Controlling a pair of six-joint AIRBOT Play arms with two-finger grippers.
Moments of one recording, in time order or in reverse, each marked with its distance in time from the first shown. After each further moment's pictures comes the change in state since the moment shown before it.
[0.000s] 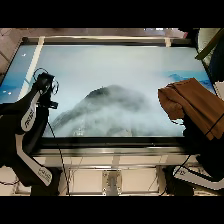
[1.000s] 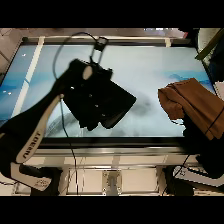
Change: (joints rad) left arm -0.470 0.261 0.137 -0.306 0.744 -0.087; right arm 0.024 -0.054 -0.138 -0.127 0.362 -0.214
